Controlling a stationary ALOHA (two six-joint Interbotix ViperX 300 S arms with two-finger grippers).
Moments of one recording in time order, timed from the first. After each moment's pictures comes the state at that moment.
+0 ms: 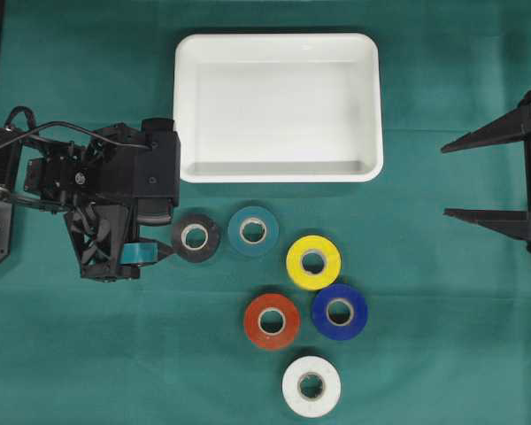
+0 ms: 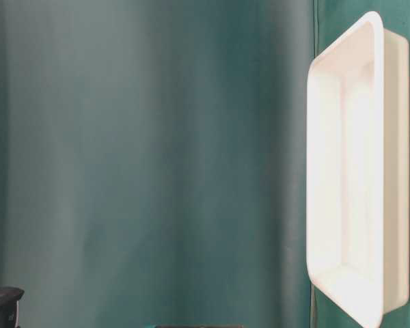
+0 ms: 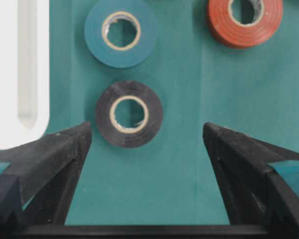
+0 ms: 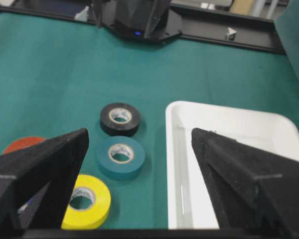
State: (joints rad) left arm -0.06 -0.35 0.60 0.00 0.73 -0.10; right arm 0.00 -0.93 1.12 0.00 -0.06 0.01
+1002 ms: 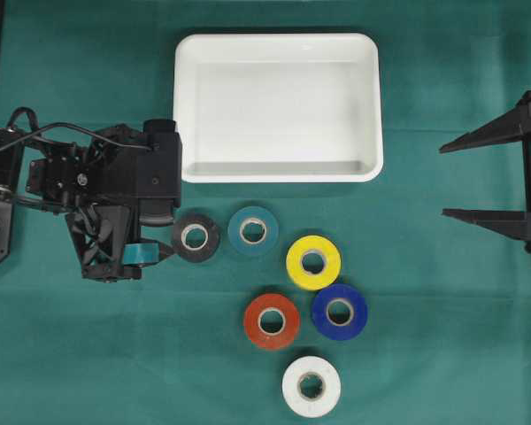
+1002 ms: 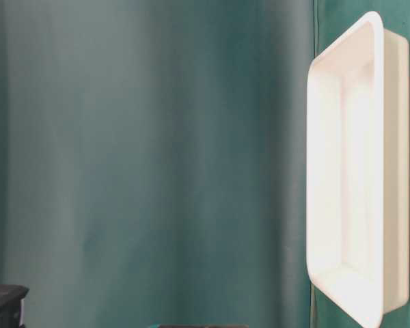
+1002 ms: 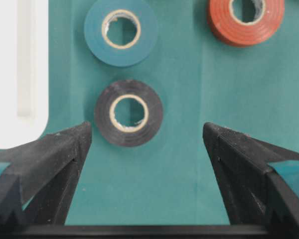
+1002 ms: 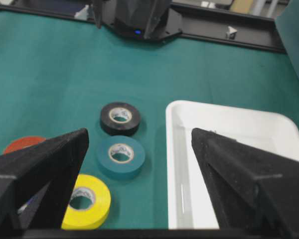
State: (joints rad) left arm -0.06 -0.33 0.60 0.00 0.73 -0.10; right arm 0.00 -0.92 1.12 0.00 -0.06 0.01
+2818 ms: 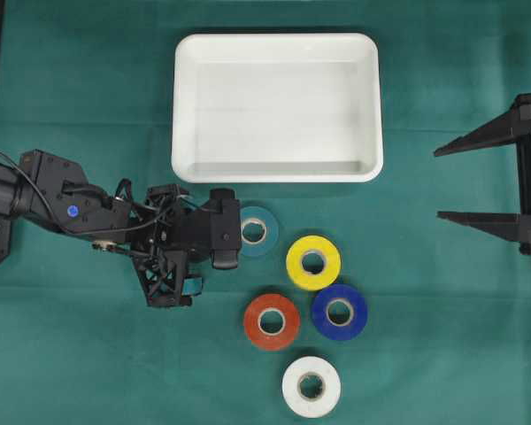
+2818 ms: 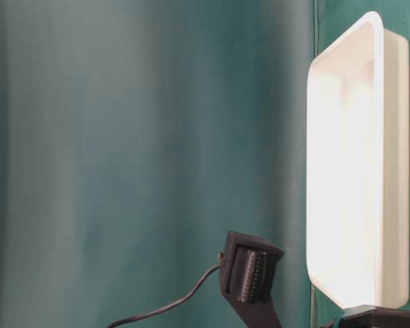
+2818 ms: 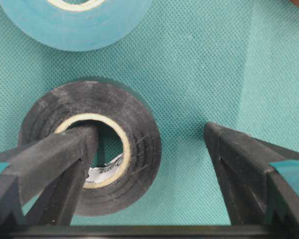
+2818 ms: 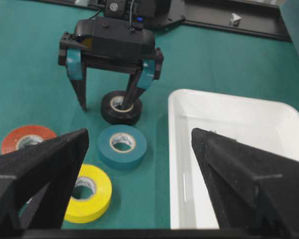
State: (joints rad) left arm -0.11 0.09 0.70 0.00 0.38 -0.18; right arm 0.00 -0.89 1.12 0.00 -0.05 0.01
